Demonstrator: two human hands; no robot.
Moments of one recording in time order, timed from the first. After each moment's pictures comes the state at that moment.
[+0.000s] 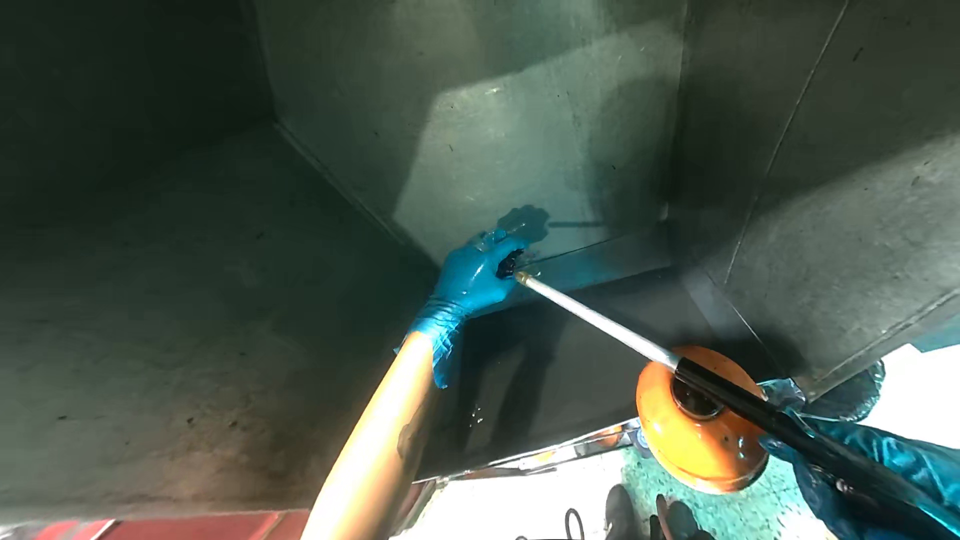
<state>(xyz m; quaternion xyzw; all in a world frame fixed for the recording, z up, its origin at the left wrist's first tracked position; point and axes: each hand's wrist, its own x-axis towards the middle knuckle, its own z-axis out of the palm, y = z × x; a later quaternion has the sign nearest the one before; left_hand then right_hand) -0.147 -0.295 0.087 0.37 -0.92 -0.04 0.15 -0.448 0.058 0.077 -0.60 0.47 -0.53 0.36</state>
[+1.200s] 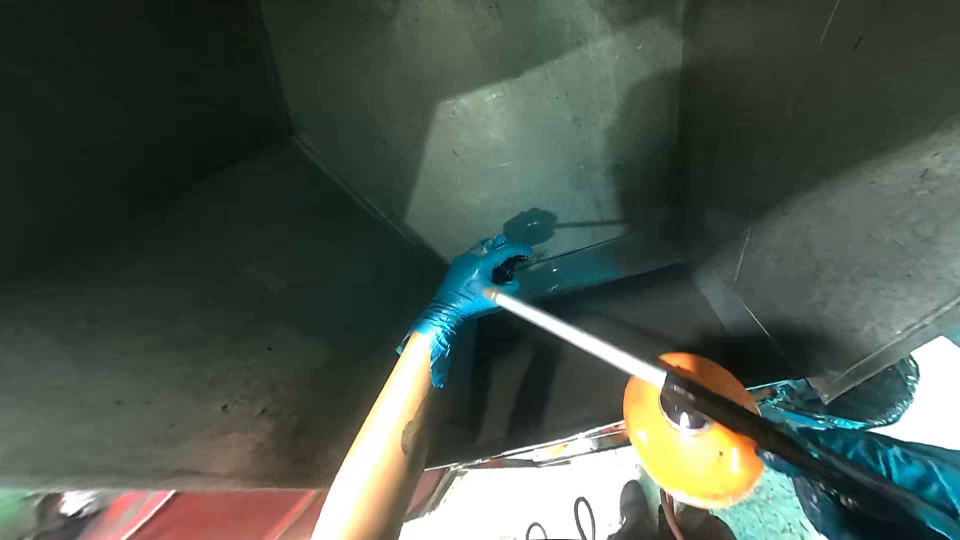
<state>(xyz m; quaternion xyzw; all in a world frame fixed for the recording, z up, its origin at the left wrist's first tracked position) -0.133 -0.296 0.080 0.32 -0.92 -0.09 0.20 -0.460 0.056 0.071 -0.64 0.41 -0.54 0.36</state>
